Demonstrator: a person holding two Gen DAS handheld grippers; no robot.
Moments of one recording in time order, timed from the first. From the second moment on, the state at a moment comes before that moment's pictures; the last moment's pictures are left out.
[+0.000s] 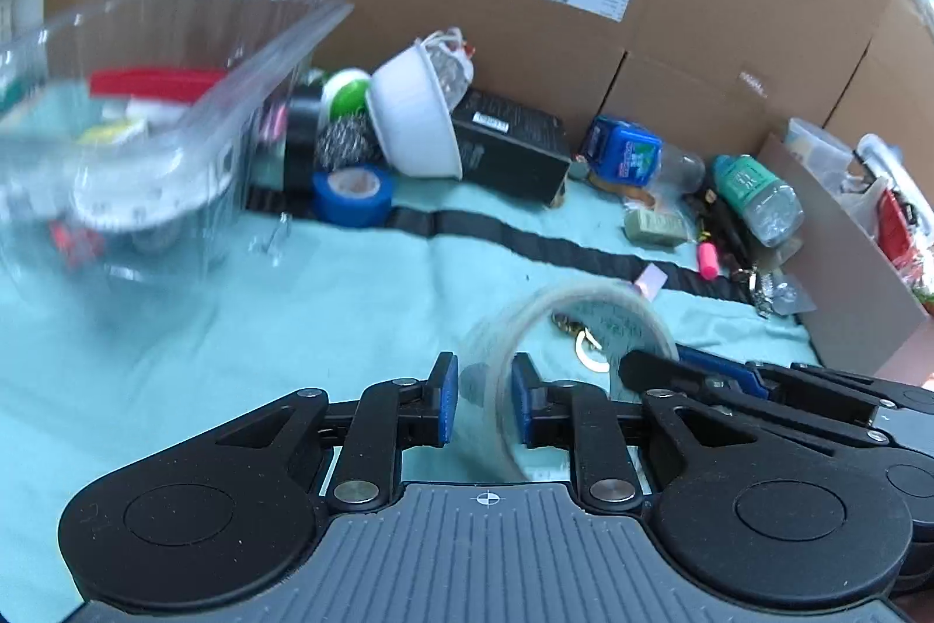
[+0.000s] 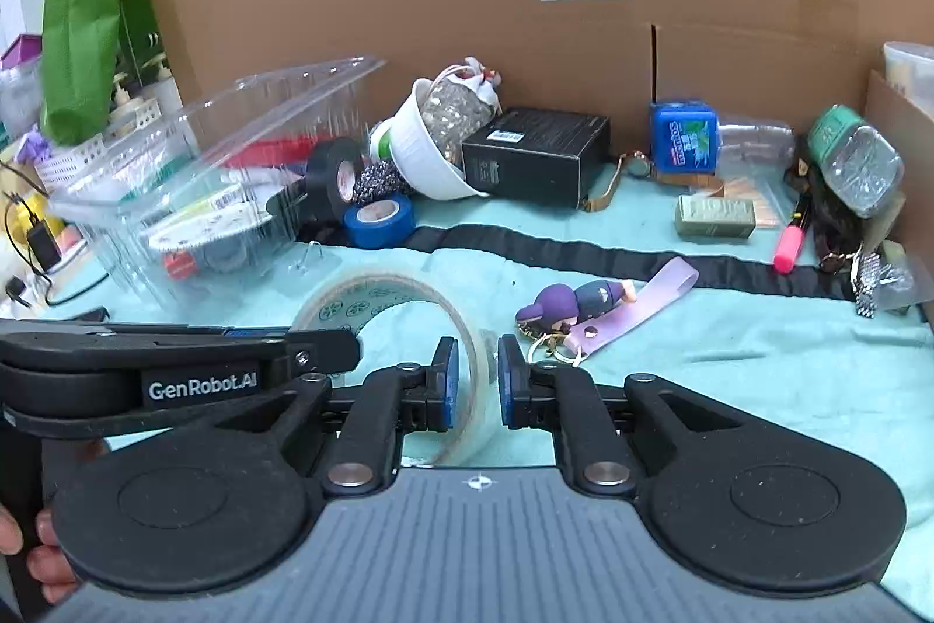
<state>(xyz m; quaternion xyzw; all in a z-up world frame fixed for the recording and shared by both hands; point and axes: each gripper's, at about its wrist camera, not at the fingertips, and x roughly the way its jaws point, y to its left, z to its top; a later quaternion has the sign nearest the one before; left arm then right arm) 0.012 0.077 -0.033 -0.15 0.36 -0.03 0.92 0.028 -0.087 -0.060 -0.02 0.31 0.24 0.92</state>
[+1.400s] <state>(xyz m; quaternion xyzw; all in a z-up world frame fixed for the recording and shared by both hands) 0.018 0.090 0.028 -0.12 0.27 -0.04 0.96 0.028 -0.070 -0.006 -0.05 0.23 0.21 0.95</state>
